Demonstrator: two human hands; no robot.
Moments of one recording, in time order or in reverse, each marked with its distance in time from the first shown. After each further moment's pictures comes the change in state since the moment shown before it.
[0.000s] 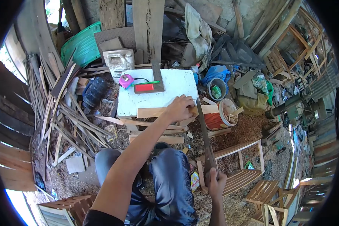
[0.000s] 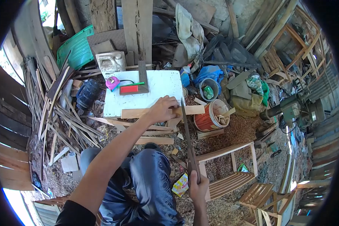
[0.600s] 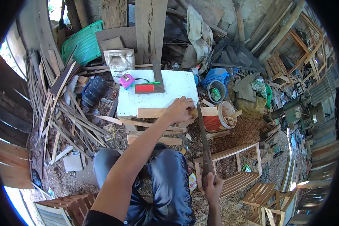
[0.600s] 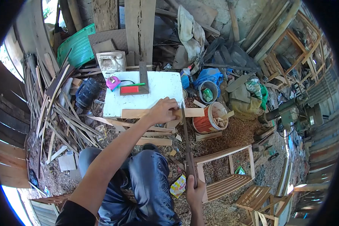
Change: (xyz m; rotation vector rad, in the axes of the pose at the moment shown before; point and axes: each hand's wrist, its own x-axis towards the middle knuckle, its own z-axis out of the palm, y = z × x) left_hand -0.001 0.001 0.000 0.012 -0.028 -0.060; right_hand -0.003 0.002 0.003 -0.097 0.006 -0.036
